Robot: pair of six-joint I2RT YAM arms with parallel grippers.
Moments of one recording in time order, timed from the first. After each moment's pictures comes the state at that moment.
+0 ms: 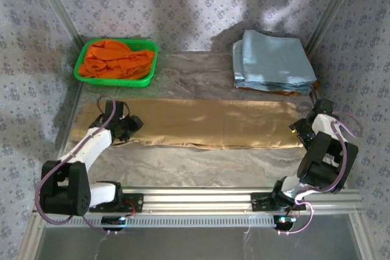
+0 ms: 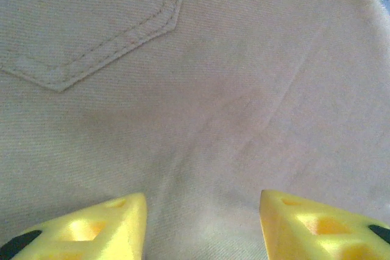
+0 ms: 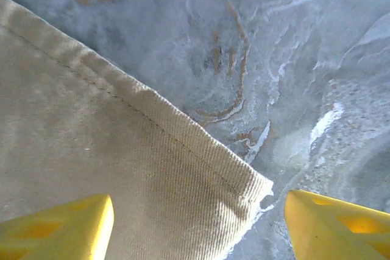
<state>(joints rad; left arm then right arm) -0.11 1.23 0.65 -0.44 0.14 -0.79 -0.49 1.48 0.83 -0.68 -0.04 0.57</state>
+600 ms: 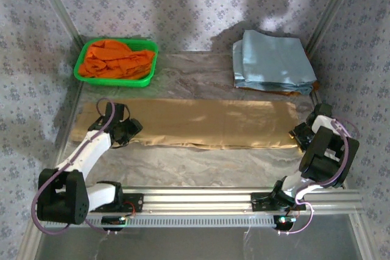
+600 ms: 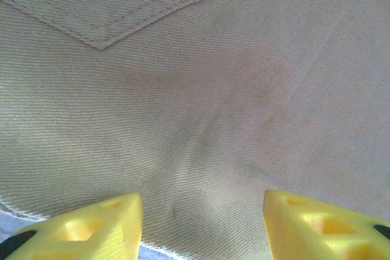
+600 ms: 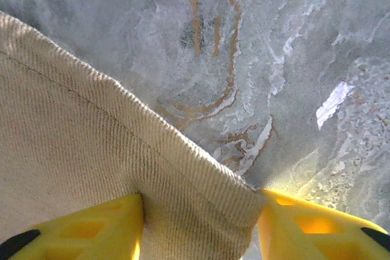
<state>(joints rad) -0.13 1.17 0.64 -0.54 0.09 -0.82 -0.50 1.53 0.80 -0.65 -0.09 0.57</state>
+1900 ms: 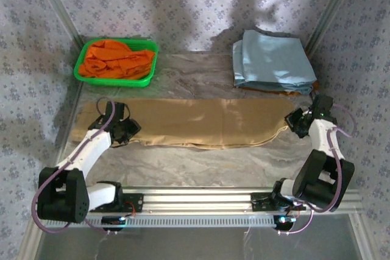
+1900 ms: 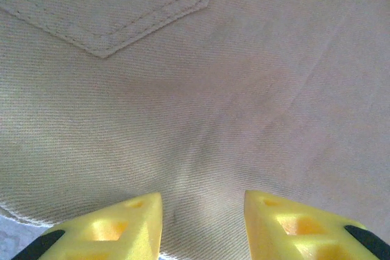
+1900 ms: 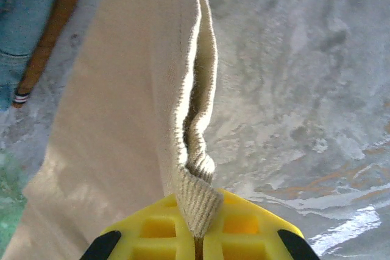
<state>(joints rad) -0.13 1.18 0.66 -0.54 0.07 -0.82 -0.41 1.29 0.82 -0.59 -0.35 0.59</state>
